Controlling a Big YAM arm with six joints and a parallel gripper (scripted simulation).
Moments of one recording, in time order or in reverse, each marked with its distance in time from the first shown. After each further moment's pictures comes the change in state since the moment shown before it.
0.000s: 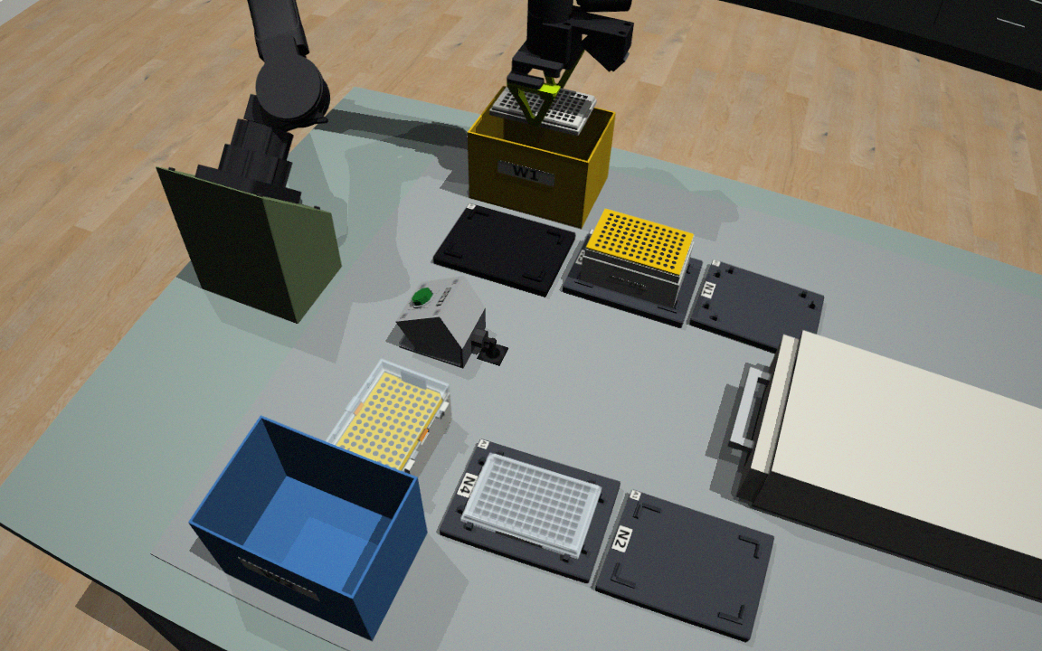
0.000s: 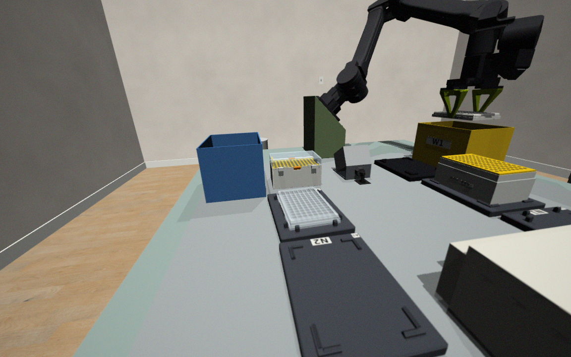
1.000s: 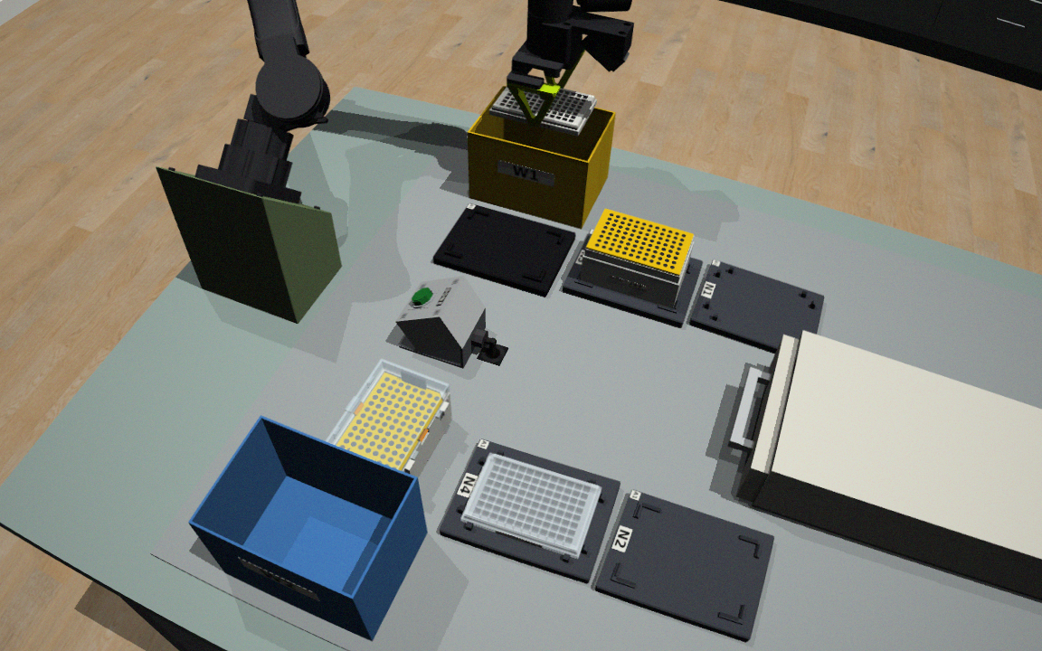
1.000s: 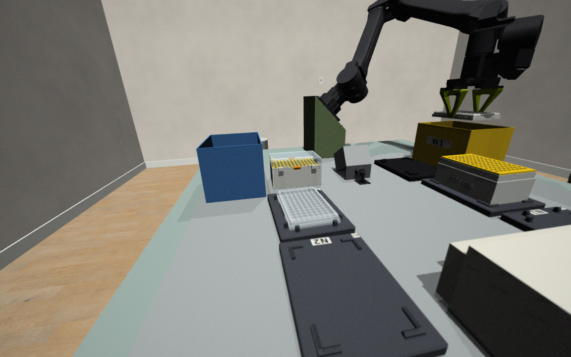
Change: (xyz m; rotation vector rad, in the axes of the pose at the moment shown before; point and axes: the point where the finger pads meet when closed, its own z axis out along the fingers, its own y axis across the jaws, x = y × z) arm 0.000 0.000 0.000 0.000 -0.001 0.005
